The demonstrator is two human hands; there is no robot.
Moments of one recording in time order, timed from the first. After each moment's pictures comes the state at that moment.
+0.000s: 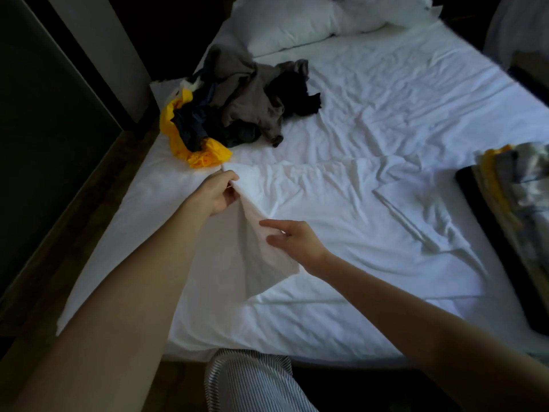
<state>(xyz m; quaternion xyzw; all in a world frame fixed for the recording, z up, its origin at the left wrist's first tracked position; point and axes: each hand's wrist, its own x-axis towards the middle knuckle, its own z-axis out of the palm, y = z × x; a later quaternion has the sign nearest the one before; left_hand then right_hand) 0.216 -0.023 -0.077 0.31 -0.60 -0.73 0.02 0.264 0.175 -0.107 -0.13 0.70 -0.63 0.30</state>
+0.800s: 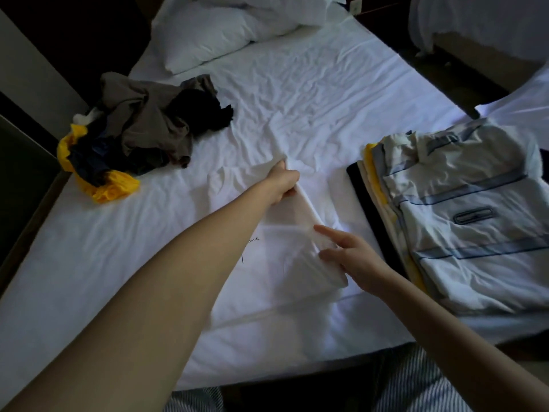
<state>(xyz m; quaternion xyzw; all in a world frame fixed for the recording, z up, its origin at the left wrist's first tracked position) 0.078 0.270 -0.110 0.21 -0.79 -0.56 -0.11 0.205 0.430 -0.144 0.04 0.65 -0.71 0.27</state>
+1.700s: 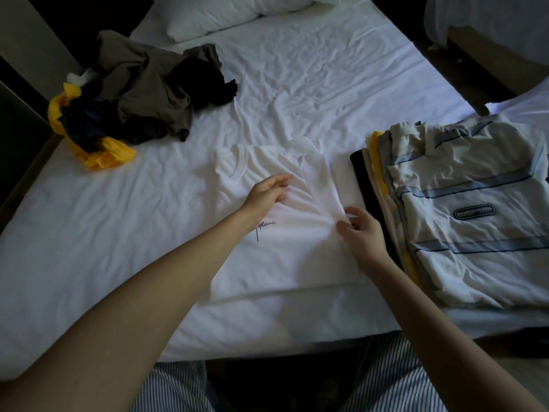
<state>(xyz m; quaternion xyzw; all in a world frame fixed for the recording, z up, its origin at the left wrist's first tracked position) 0.153 0.240 -0.146 0.15 -0.73 -0.67 -0.06 0.197 0.437 -0.157 0.09 0.79 -0.60 0.07</state>
